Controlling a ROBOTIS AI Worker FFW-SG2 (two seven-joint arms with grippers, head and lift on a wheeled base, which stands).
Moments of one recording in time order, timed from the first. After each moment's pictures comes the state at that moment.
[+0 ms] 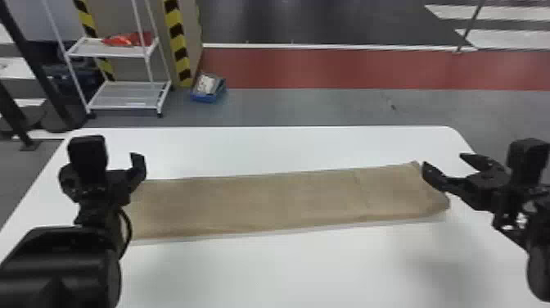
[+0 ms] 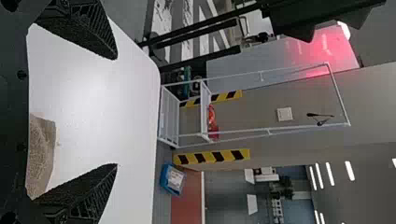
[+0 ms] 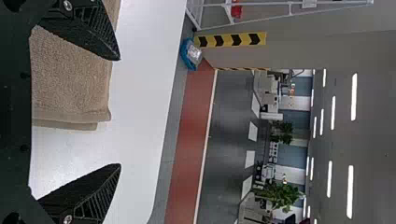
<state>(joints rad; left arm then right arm) 0.02 0.05 0.10 -1.77 -0.03 0.43 0.29 -0.07 -0.30 -0.26 -1.47 -0.07 0.26 0.51</state>
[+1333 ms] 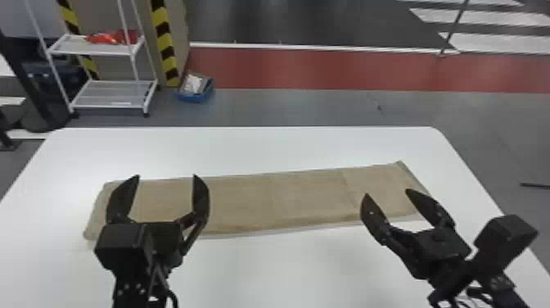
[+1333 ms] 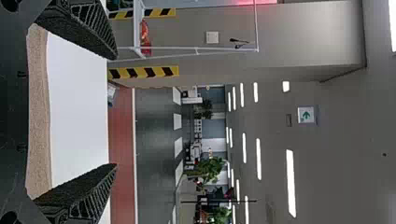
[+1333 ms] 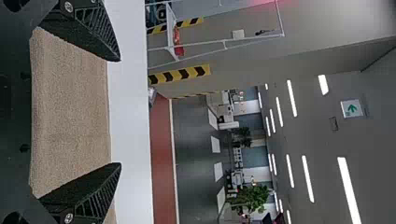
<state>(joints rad) 0.44 0.05 -0.19 -1.99 -0.12 -0.07 0.26 0.48 0.00 -0.15 -2.10 -0.17 0.18 0.36</state>
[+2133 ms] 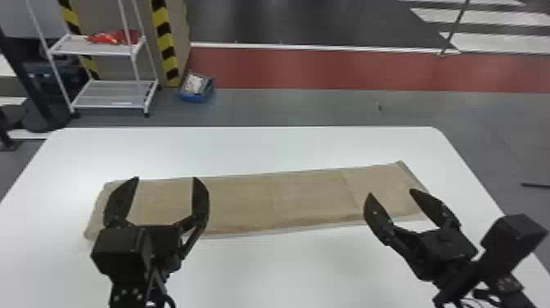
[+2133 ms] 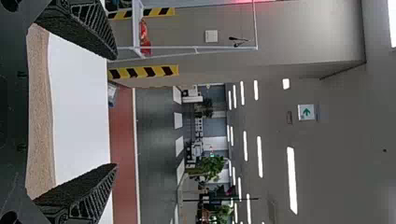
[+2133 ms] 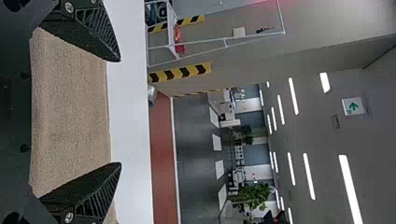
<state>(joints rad) 0.46 0.05 -0.19 -2.03 -0.13 -0.05 0.25 0.50 0.00 -0.16 -2.15 -0.17 0.22 0.35</state>
